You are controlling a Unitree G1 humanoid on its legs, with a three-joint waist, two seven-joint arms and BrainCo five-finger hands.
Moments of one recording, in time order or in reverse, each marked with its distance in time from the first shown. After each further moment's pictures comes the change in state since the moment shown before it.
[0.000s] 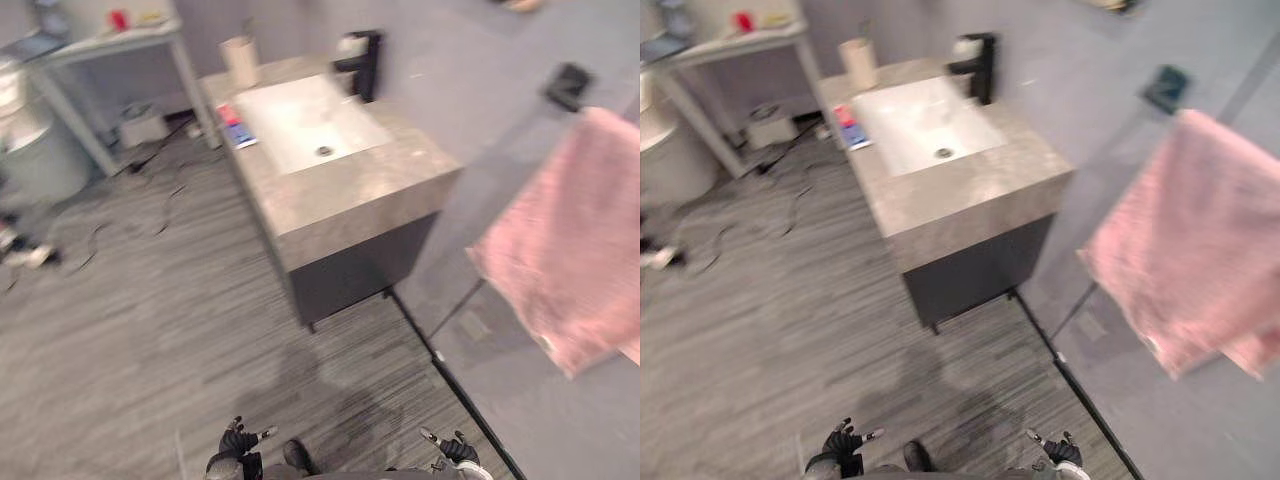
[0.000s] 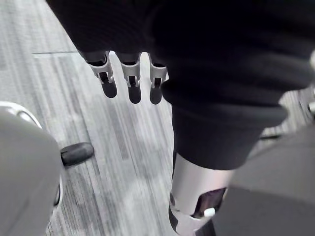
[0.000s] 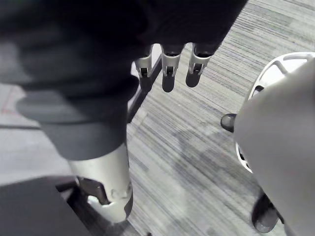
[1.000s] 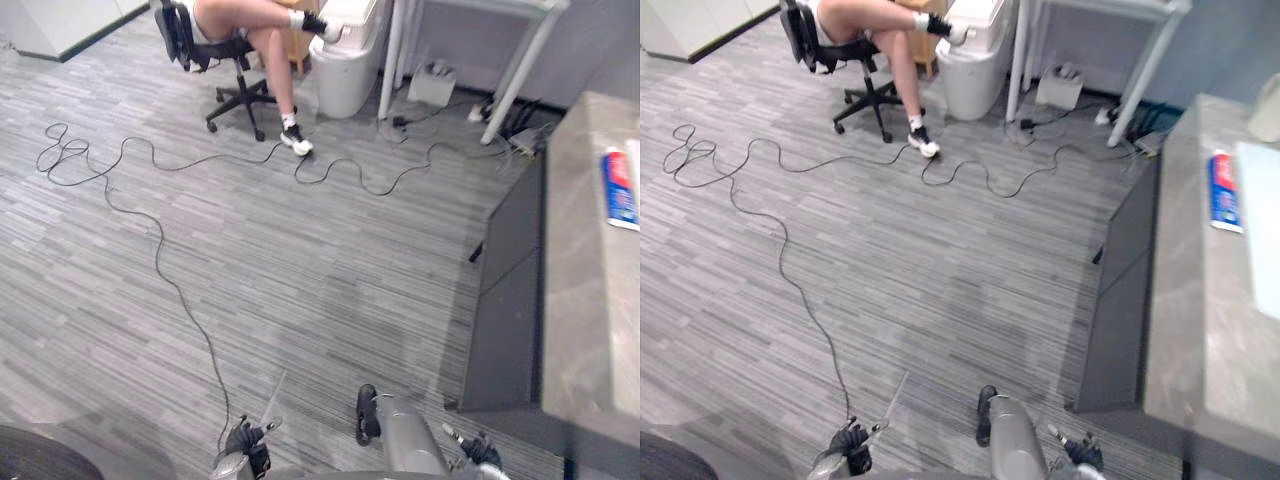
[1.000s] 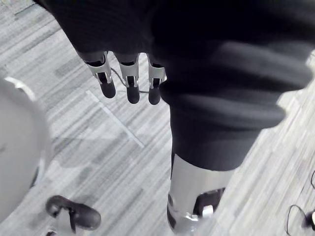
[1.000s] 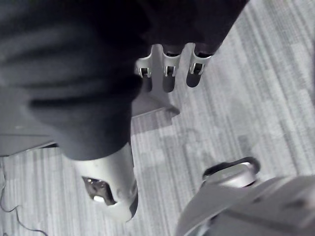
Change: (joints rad) left arm -0.029 -0.083 0.141 -0.047 -0.043 0.004 -0.019; right arm 0.006 0.002 0.011 -0.140 0.073 -0.017 0.005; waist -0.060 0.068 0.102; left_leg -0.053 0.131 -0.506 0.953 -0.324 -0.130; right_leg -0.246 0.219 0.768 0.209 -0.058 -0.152
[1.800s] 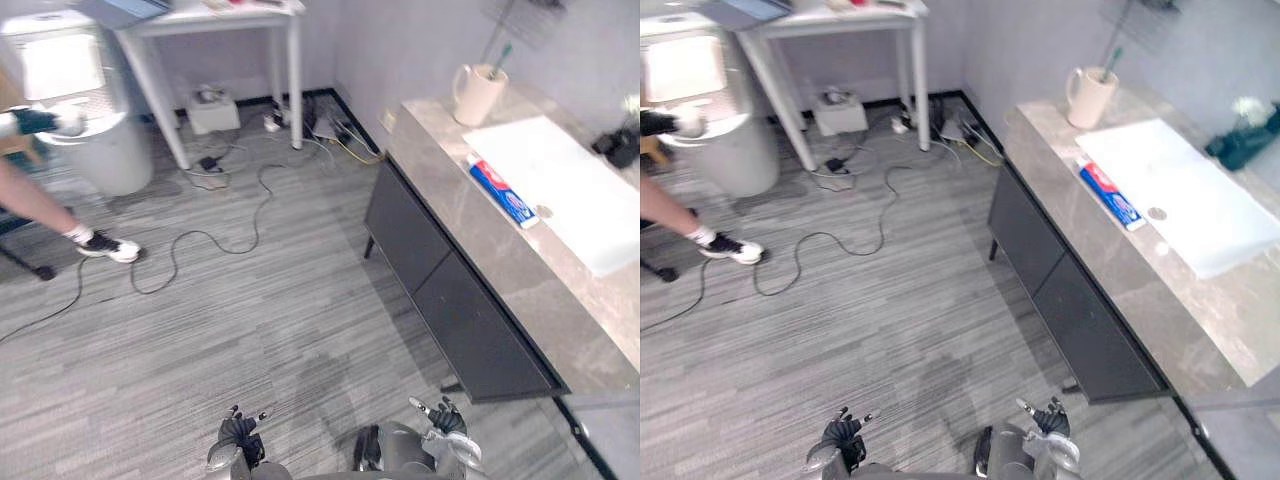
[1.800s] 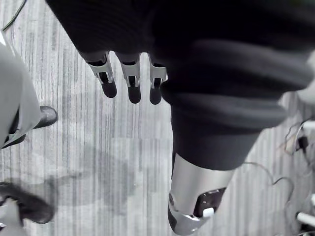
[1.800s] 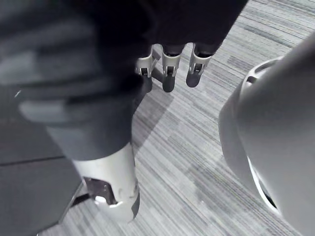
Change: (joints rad) left arm -0.042 0.058 -0.116 0.102 0.008 0.003 0.015; right arm -0.058 0.007 -0.013 0.024 -0.048 0.015 0.000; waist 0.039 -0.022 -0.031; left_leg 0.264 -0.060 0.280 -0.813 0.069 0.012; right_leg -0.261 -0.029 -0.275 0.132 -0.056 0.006
